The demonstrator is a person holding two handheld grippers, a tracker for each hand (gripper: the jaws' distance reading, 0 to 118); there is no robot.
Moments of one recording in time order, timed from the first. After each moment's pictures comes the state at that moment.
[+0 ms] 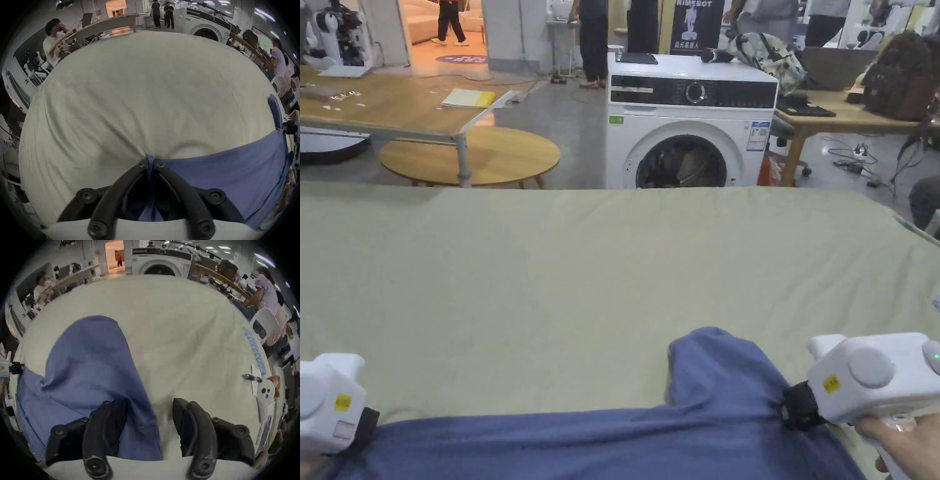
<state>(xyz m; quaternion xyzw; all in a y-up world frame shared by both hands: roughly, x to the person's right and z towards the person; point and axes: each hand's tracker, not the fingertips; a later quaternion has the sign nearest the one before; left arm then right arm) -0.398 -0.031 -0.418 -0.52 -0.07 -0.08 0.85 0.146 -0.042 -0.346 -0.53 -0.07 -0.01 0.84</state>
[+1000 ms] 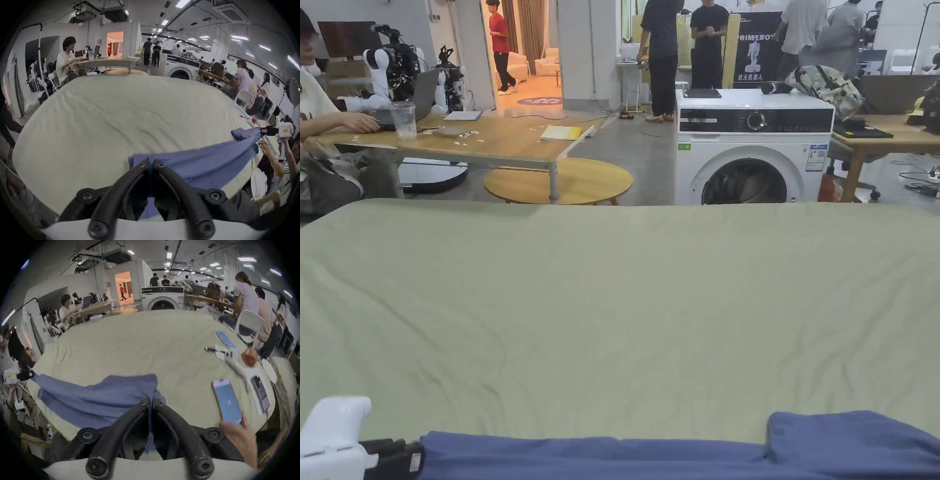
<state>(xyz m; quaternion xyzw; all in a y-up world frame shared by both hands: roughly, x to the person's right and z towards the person) -0.516 0.028 -0.118 -0.38 -0.16 0.02 0.91 0.109 0.019 -0.030 -0.39 -0.04 -0.08 0.92</state>
